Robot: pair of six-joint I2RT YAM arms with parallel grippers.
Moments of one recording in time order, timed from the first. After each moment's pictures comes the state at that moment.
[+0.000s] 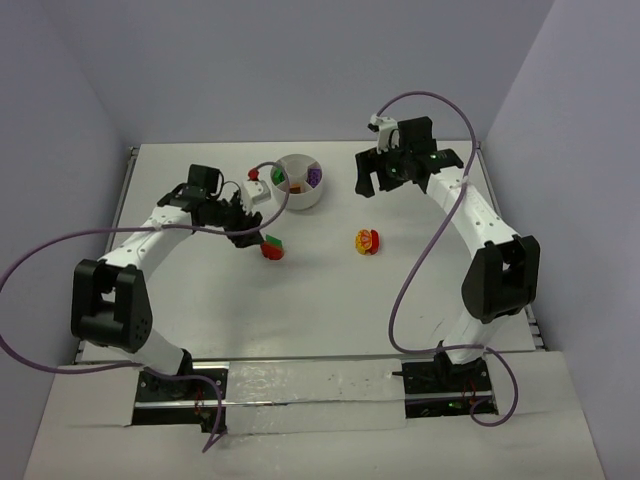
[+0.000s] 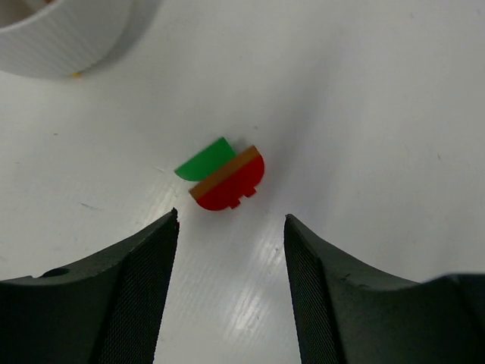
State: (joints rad) left arm -0.25 1.56 1.14 -0.51 0.65 0.60; right arm 0.24 1.69 1.56 -0.63 -0.33 -0.10
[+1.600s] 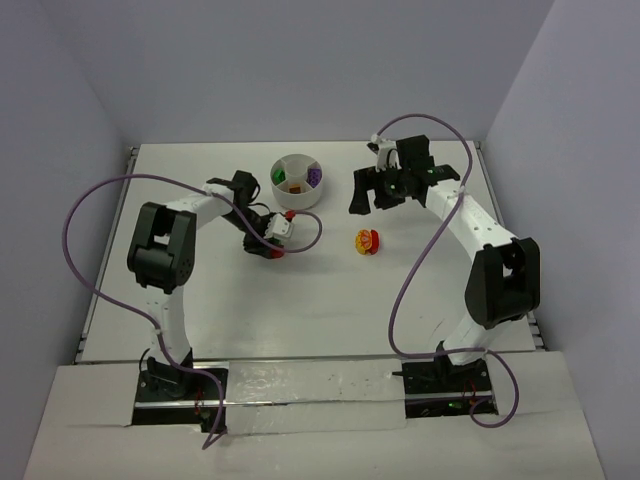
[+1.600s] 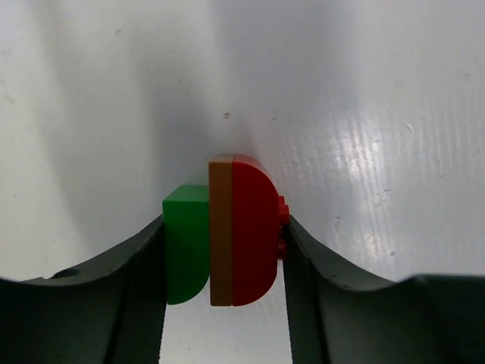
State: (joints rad) left arm -0.34 2.05 1.44 -0.85 0.66 1.51; right arm 0.24 1.65 1.38 -0.58 -0.46 0.00
